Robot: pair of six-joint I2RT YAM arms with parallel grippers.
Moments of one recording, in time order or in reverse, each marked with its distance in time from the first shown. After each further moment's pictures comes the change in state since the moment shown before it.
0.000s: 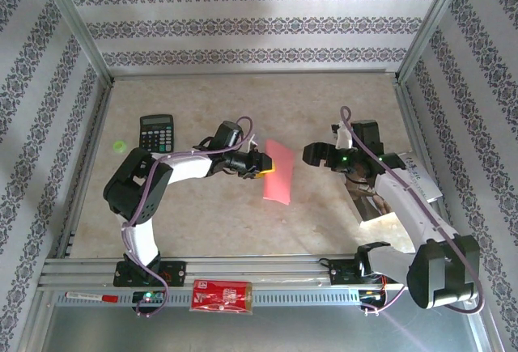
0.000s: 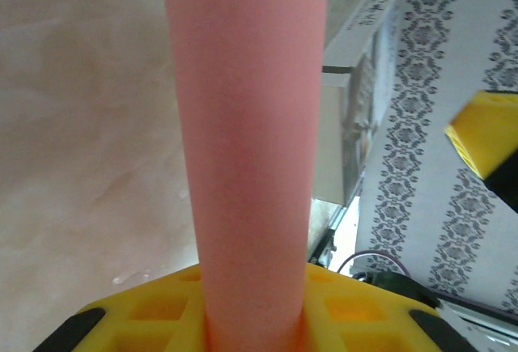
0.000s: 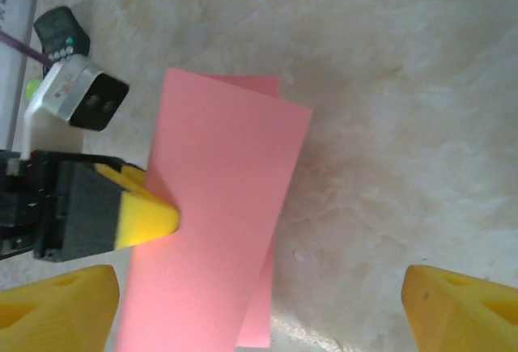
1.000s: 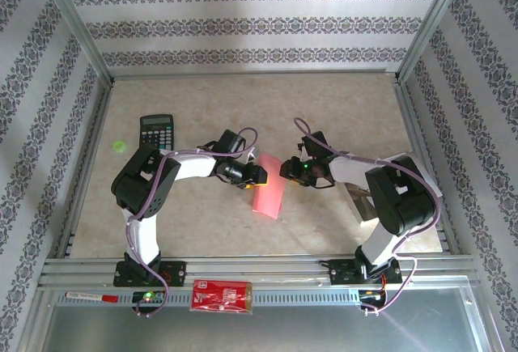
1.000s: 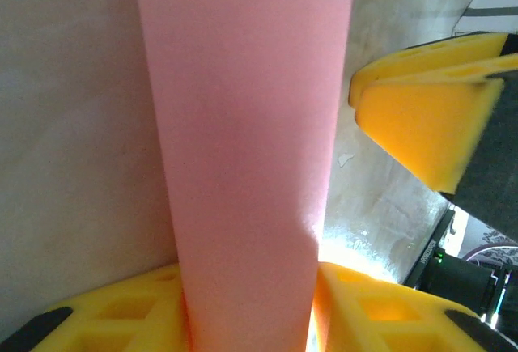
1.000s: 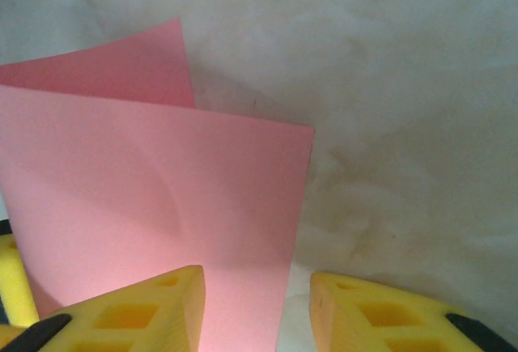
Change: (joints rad) left arm 0.000 0.070 0.023 -0.232 -0.097 0.282; right arm 0.226 0.524 -0.019 0.347 0.097 0.333
